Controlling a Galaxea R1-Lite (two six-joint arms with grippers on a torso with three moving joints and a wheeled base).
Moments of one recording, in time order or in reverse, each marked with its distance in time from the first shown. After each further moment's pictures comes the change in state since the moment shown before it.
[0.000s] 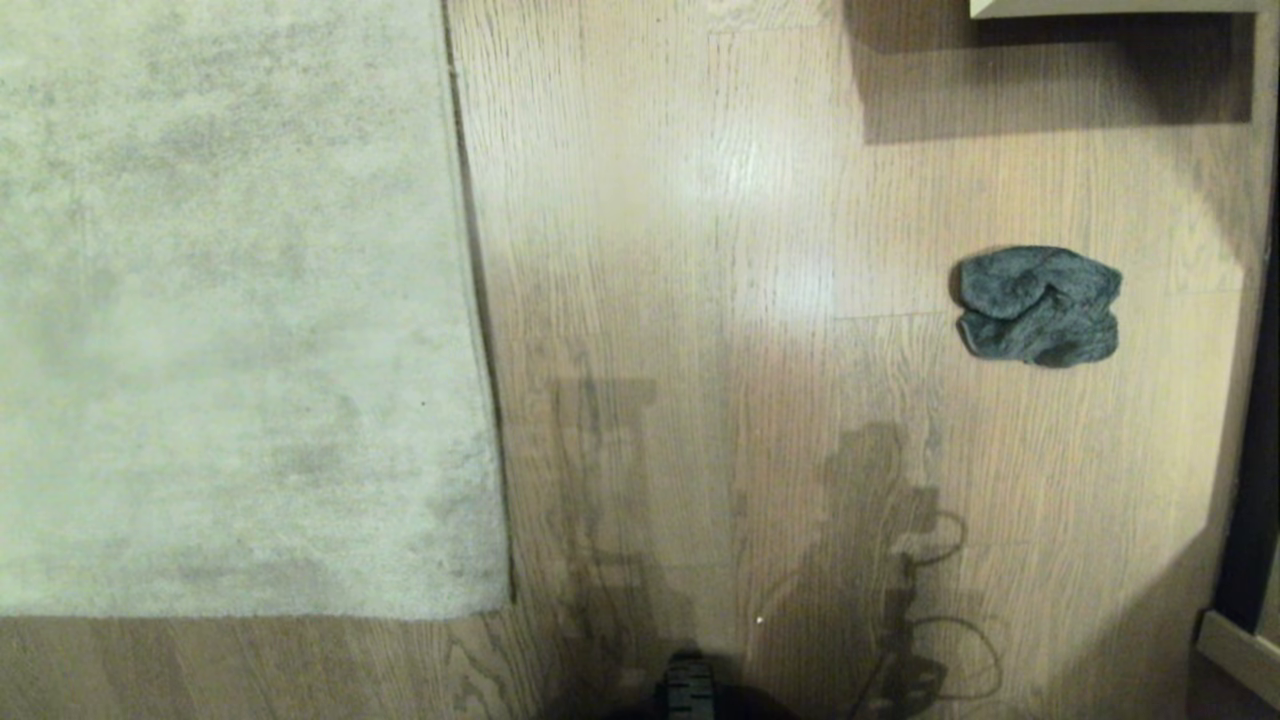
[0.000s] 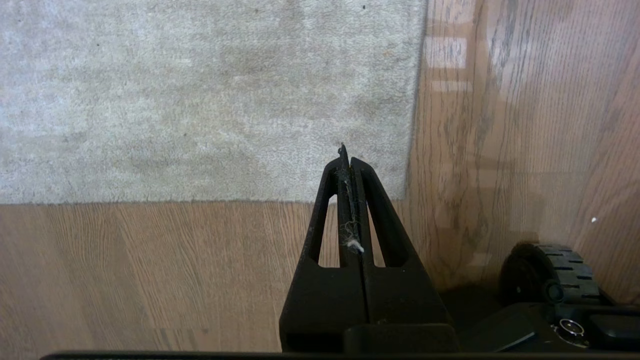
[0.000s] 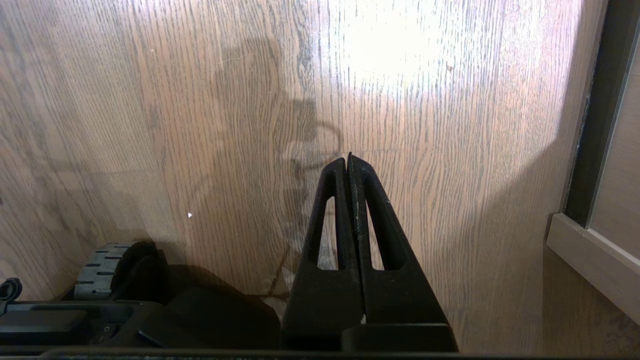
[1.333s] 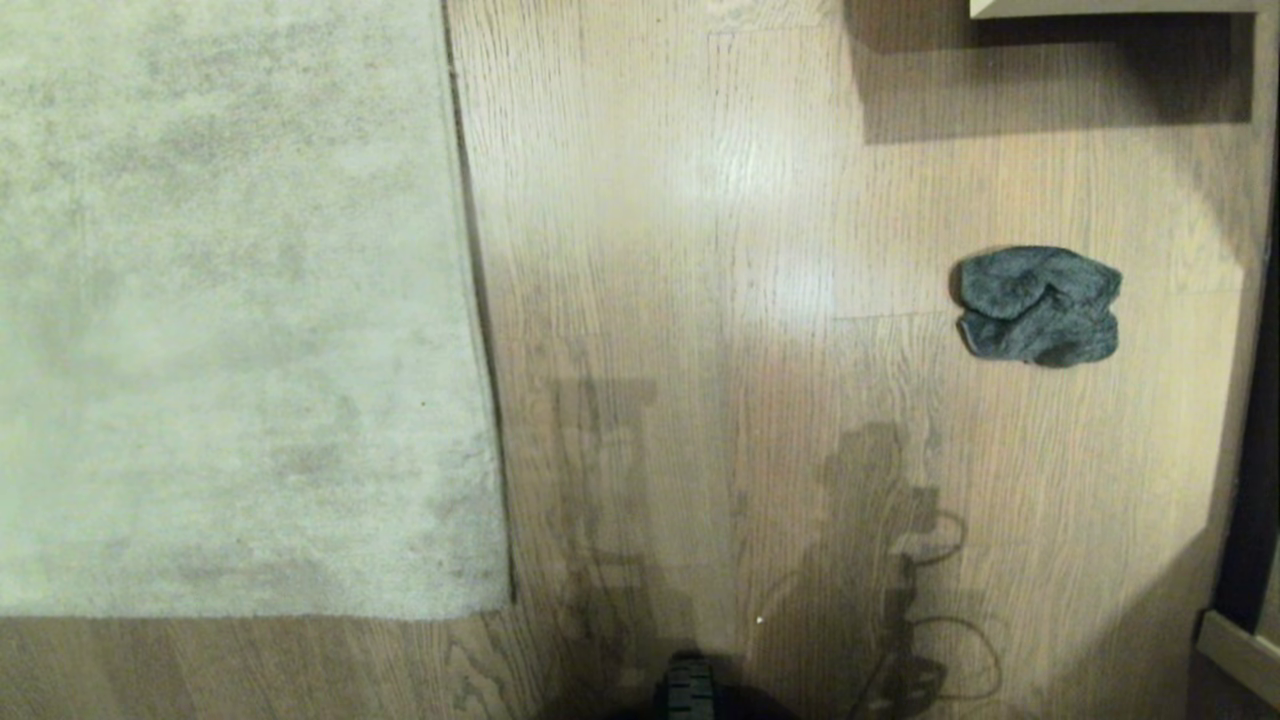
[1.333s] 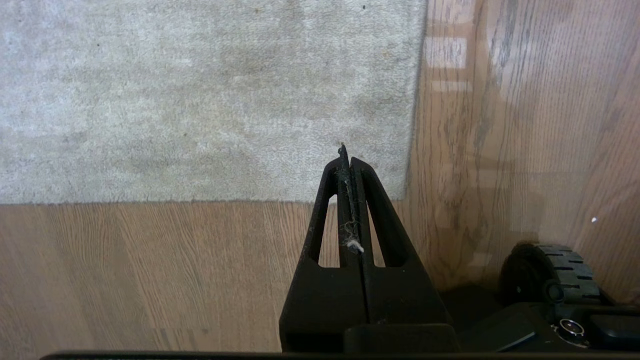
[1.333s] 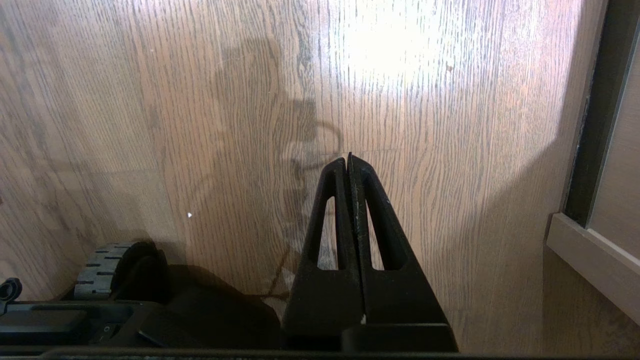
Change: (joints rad) left arm 0.000 0.000 0.000 0.000 0.001 0.000; right arm 0.000 0.000 0.000 0.000 0.000 0.000
